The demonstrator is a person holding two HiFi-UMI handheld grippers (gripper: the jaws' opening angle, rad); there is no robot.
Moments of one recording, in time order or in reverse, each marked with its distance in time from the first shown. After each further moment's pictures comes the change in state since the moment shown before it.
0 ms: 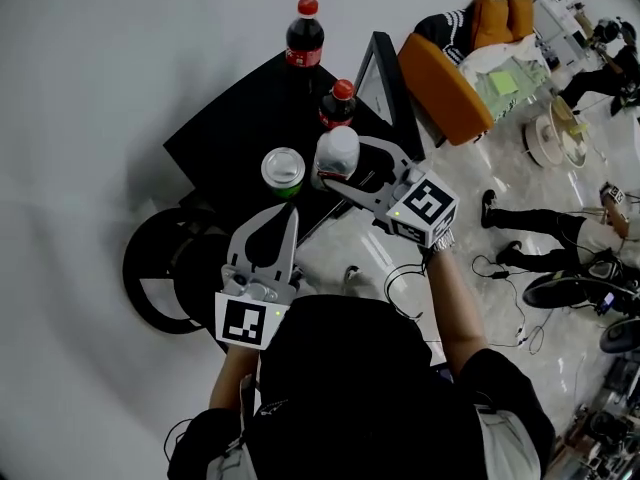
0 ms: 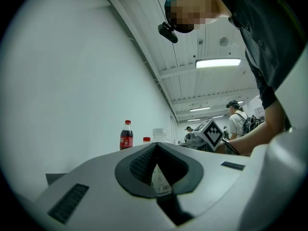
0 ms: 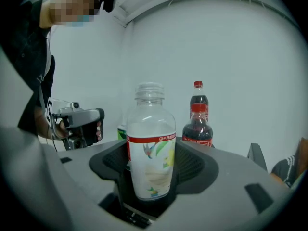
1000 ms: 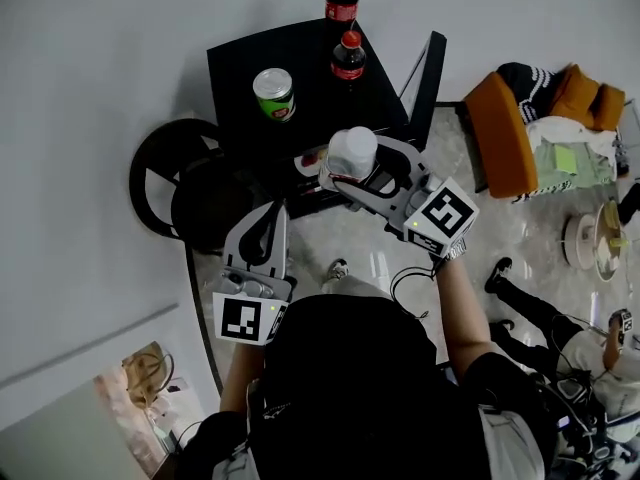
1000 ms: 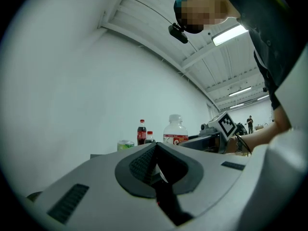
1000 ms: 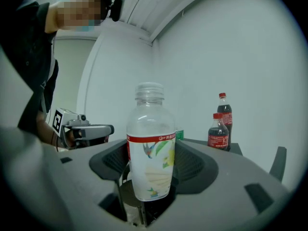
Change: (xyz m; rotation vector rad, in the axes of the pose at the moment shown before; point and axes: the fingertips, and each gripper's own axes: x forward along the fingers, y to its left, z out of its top) left arm -0.043 -0.148 -0.007 0.067 0.015 0.552; right arm -0.125 0.051 -0.005 -0.077 -0.137 0.461
